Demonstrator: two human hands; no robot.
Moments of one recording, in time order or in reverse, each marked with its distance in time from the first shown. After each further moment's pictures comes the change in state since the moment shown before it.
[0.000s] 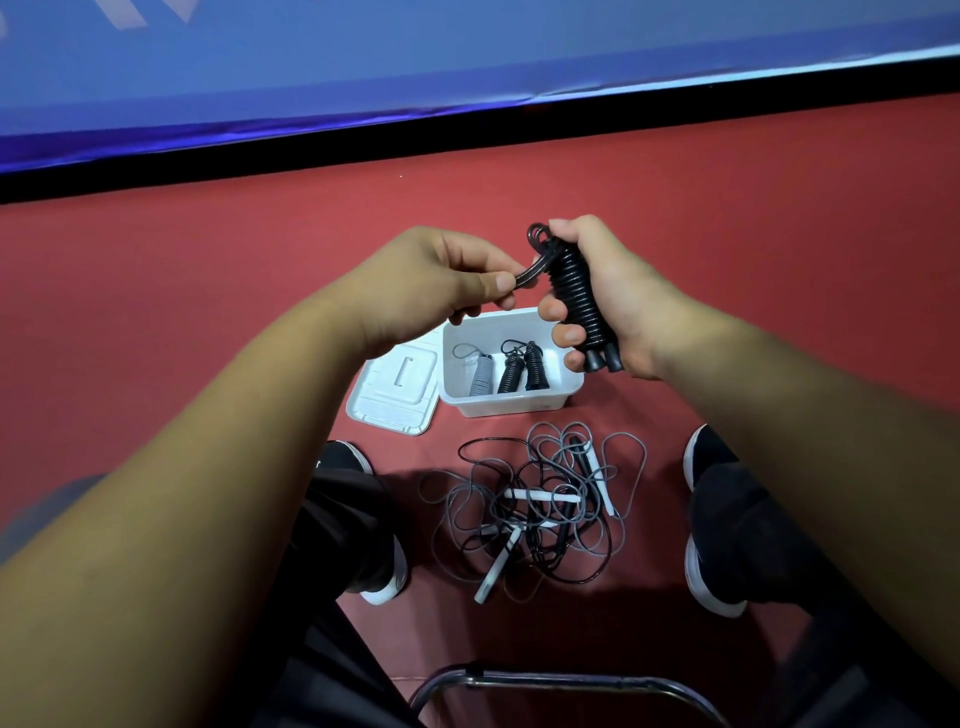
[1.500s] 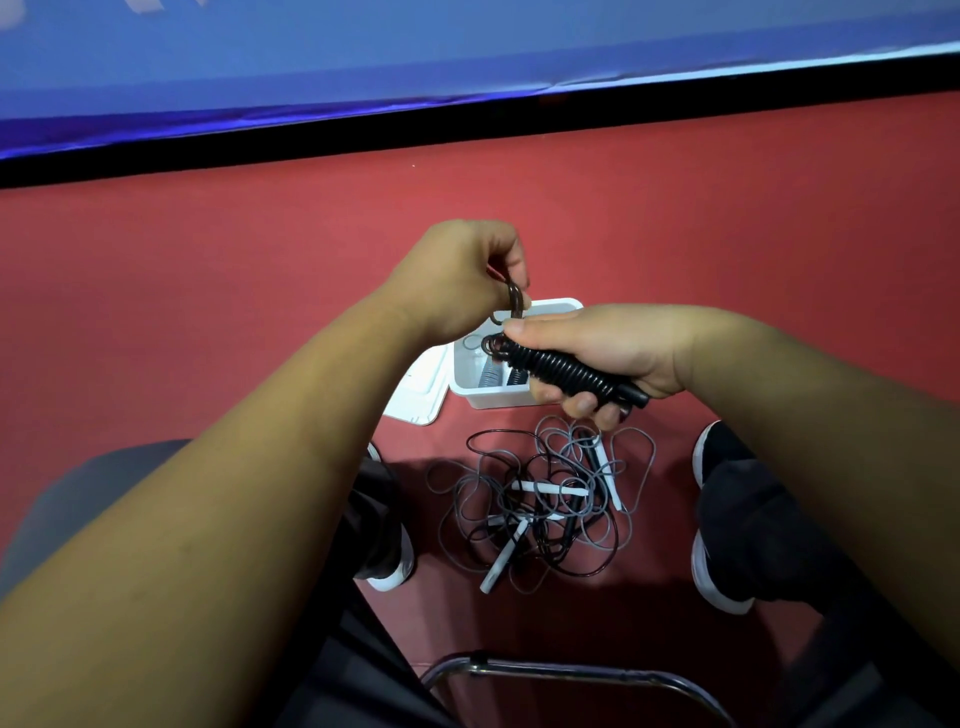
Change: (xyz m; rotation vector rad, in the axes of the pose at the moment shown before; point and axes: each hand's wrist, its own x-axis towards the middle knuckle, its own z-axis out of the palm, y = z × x) left_hand 0.008 -0.006 0.016 0.382 0.158 0.034; right_hand -0.009 0.022 0.007 -0.463 -0.403 0.262
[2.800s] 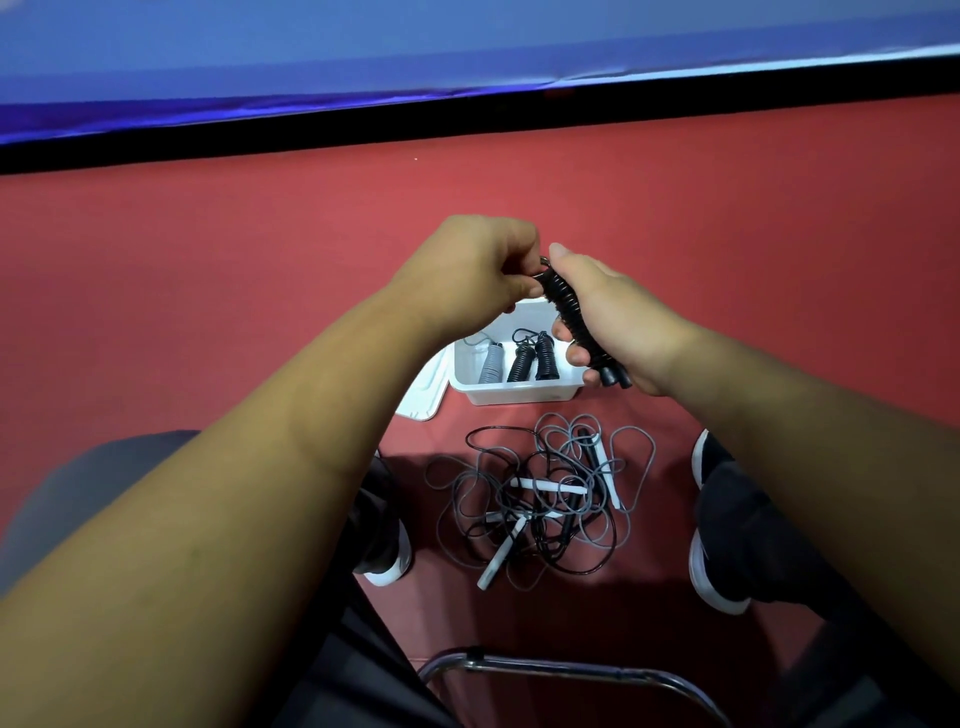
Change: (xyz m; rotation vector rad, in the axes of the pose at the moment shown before) left_hand 0.000 0.007 0.003 0.084 -0.012 0.026; right_hand 0.018 0.000 -0.001 0.180 0.549 -0.291
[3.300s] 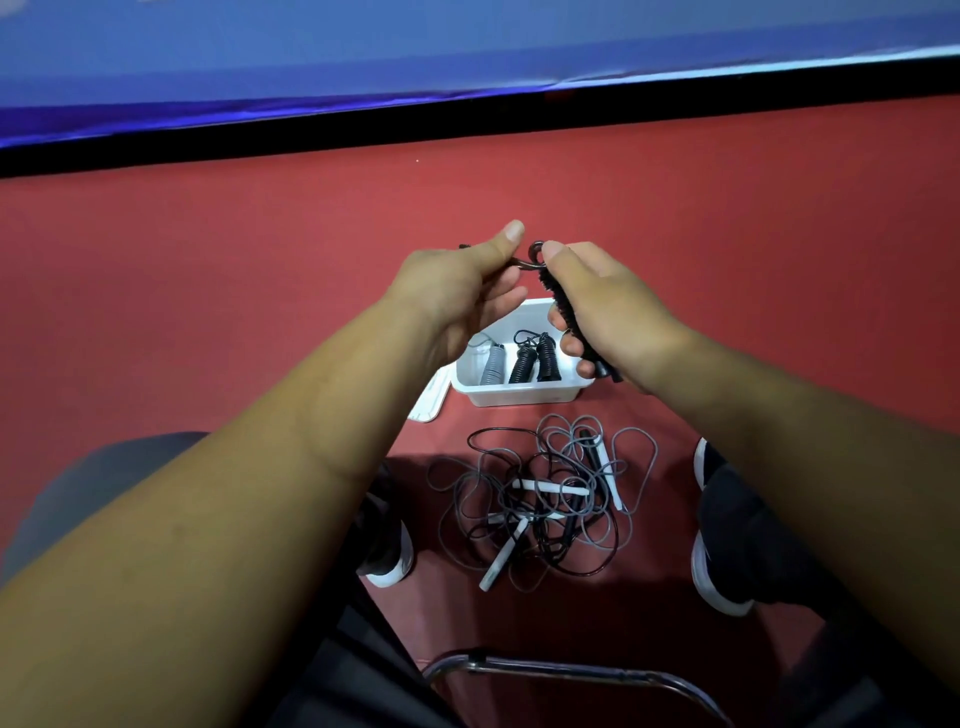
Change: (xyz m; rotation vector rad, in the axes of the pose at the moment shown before) left_hand 0.003 -0.004 0.019 -1.243 0.232 -0.616; right_hand 0.001 -0.003 0.006 -0.039 0.074 -0.143
